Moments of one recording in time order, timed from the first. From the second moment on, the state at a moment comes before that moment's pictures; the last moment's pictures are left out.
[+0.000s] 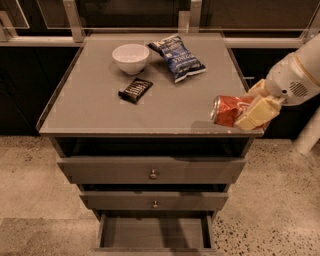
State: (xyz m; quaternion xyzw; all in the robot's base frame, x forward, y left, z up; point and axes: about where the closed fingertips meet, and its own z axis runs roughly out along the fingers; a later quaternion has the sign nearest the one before) arm 0.503 -0.213 0.895 -0.52 0.80 0.17 0.23
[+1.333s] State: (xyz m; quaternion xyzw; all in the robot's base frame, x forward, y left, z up) arm 0.411 -0.240 0.831 -0.42 0.86 0.16 0.23
